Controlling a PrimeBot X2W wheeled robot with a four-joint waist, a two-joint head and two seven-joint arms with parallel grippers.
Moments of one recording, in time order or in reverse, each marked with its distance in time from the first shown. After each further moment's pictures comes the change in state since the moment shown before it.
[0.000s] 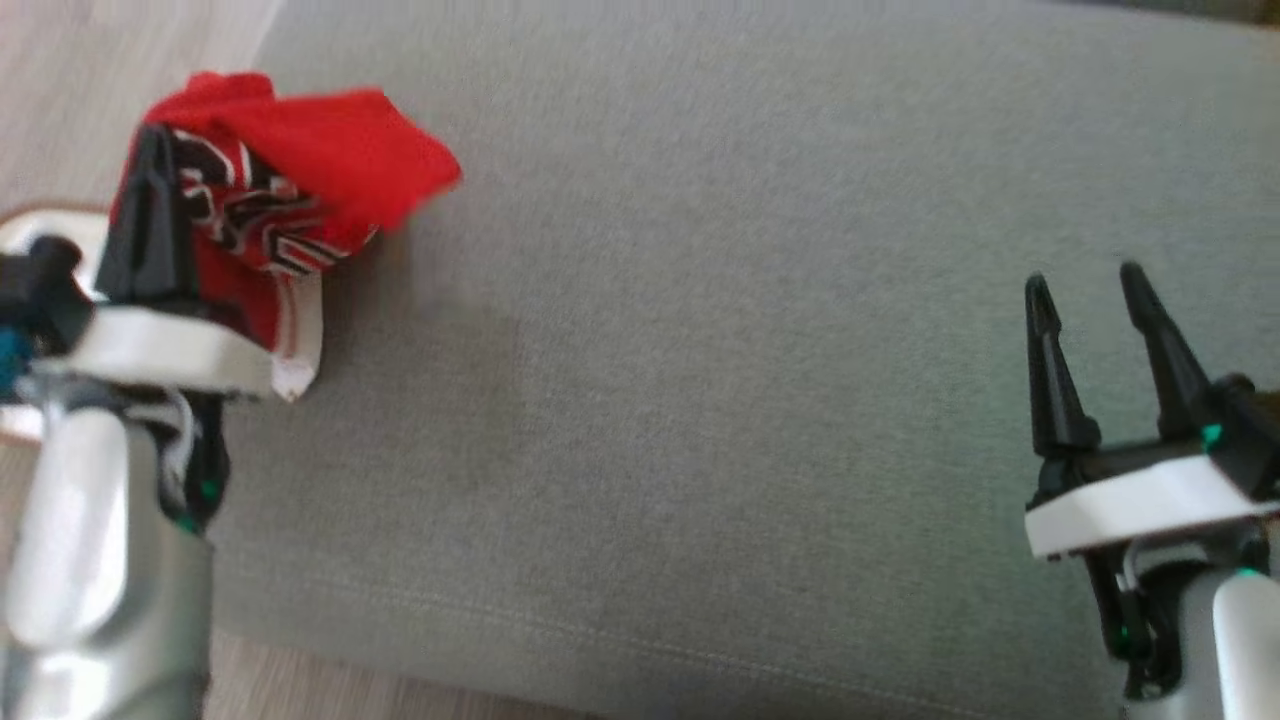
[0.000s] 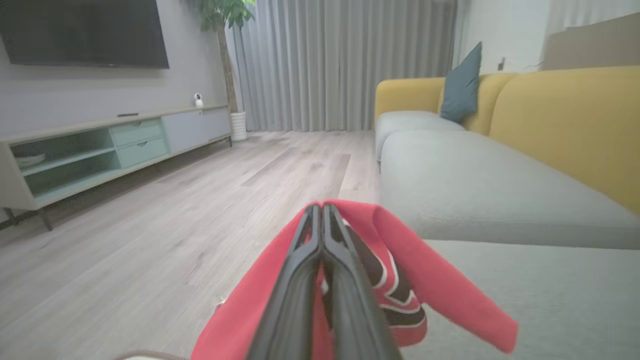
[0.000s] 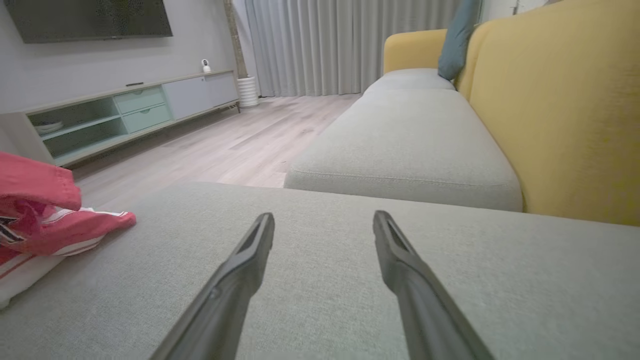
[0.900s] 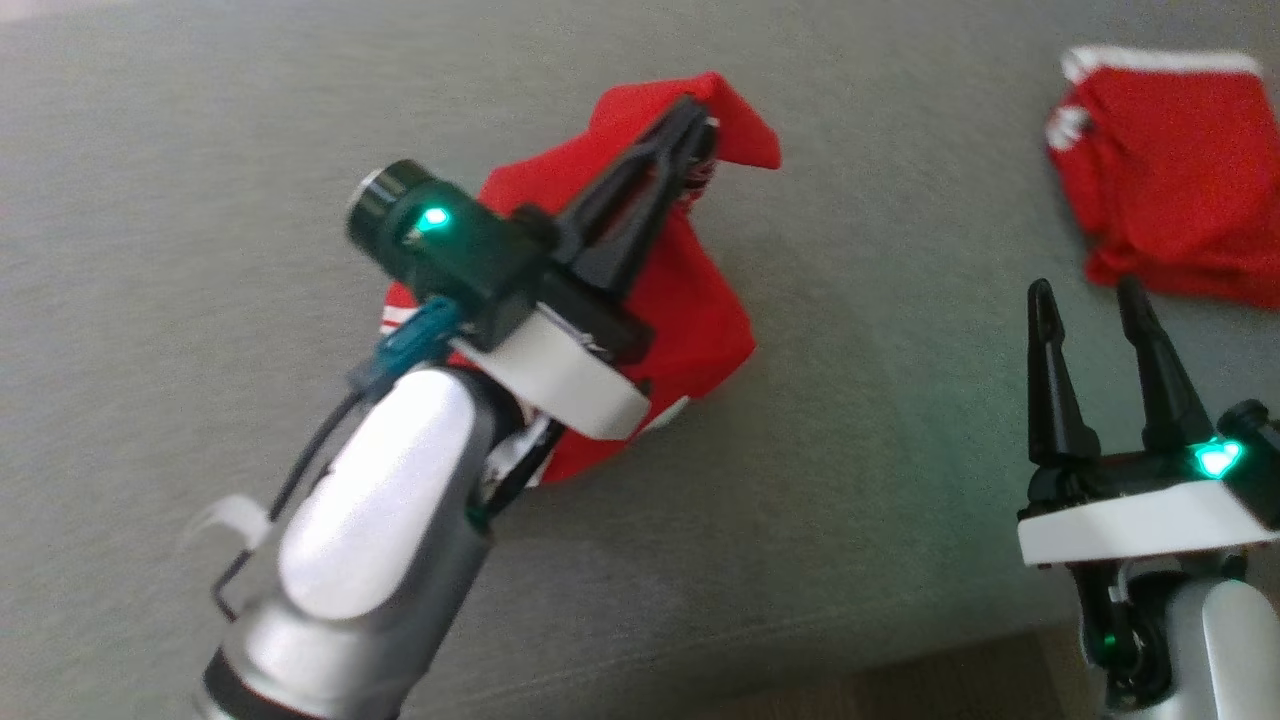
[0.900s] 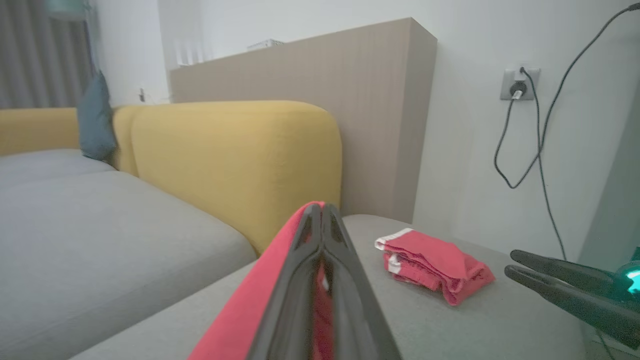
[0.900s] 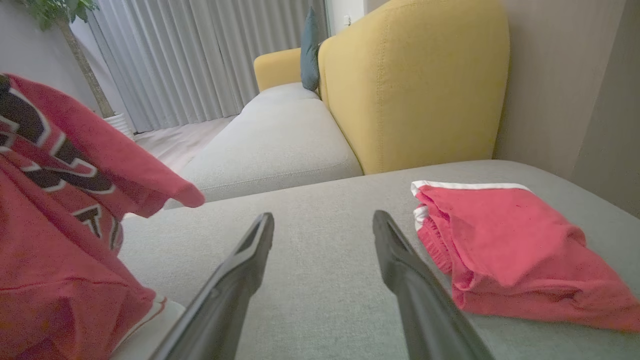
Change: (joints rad) left arm -0.116 -0.132 -0.528 -0.266 -0.029 -0.064 0.121; right arm 0.017 0.005 0.019 0.038 0.124 0.000 -0.114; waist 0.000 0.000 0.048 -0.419
